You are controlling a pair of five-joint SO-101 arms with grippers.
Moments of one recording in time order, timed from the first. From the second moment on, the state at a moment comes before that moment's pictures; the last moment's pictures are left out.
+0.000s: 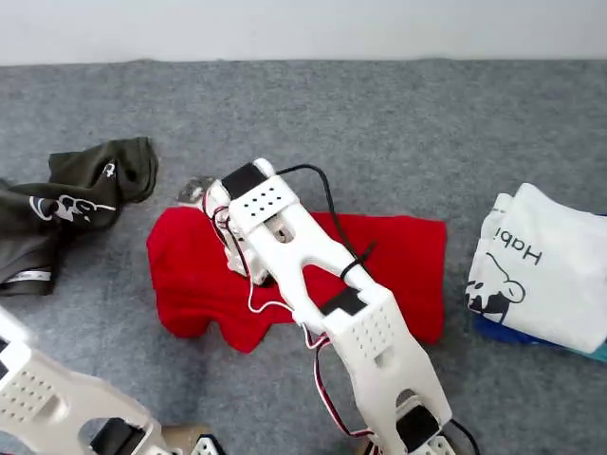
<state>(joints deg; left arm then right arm) -58.4 23.6 -38.2 99.3 -35.7 -41.0 45.5 -39.2 100.5 19.6</state>
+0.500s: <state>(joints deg) -58.4 23.6 -38.2 99.3 -35.7 -41.8 34.9 -29.5 100.5 19.6</state>
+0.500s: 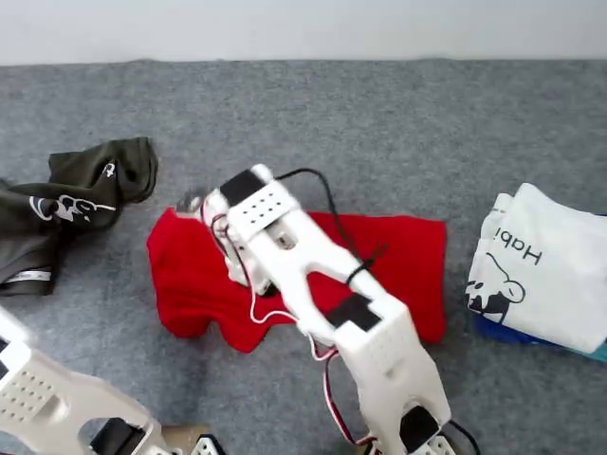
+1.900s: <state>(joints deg) -62.0 23.6 -38.2 97.6 -36.1 -62.3 29.5 -23.1 98.3 19.6</state>
